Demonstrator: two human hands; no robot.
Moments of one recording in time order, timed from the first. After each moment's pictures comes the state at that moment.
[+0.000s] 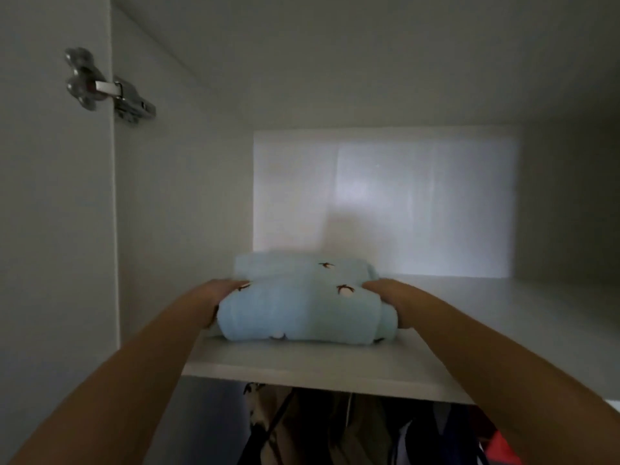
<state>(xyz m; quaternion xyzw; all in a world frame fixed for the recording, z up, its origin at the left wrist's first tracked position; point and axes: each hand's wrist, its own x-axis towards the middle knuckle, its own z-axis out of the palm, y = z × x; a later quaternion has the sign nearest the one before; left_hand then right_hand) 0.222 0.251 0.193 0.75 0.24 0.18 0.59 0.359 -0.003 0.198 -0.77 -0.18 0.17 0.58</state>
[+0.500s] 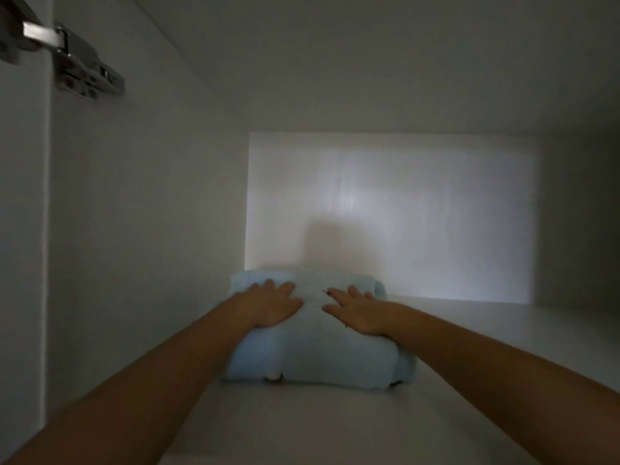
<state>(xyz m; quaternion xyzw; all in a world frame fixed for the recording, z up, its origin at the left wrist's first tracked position) 0.356 0.279 0.191 0.99 0.14 0.08 0.05 0.435 0.093 0.192 -0.93 -0.35 0.00 0.05</state>
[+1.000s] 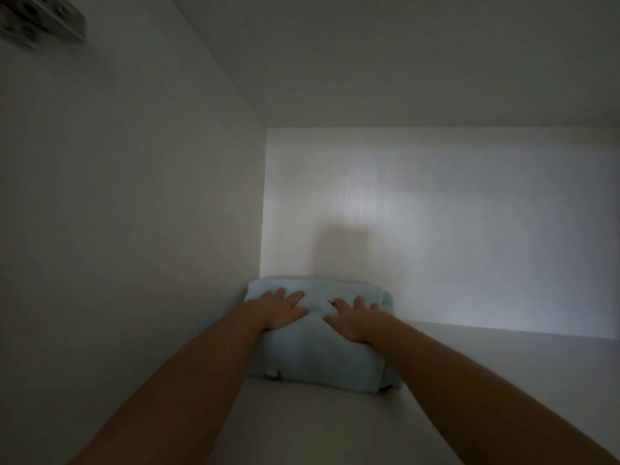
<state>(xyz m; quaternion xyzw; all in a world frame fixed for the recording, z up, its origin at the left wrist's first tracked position) 0.474 0.386 0.186 0.99 0.15 0.04 0.05 0.529 0.206 0.188 -0.96 -0.27 0.00 0.06</state>
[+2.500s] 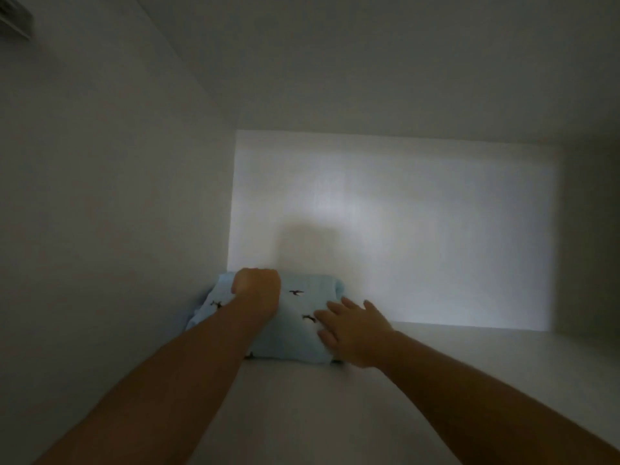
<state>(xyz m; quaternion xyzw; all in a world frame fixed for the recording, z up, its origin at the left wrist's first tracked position) 0.467 0.329 0.228 0.94 0.20 0.21 -0.18 0.509 0.142 0.188 -0.90 -0.39 -0.19 -0.05</state>
